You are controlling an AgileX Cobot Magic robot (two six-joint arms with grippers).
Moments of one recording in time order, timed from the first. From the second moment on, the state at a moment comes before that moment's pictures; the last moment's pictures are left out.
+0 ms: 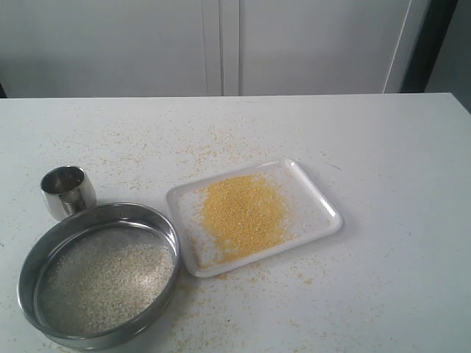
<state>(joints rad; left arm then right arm) -0.03 1.04 -0.74 0.25 0.60 -0.21 0.09 0.18 -0.37 0.02 0.40 -0.05</state>
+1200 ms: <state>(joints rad) -0.03 1.04 -0.74 0.25 0.60 -0.21 0.09 0.01 -0.01 0.02 0.31 -0.05</state>
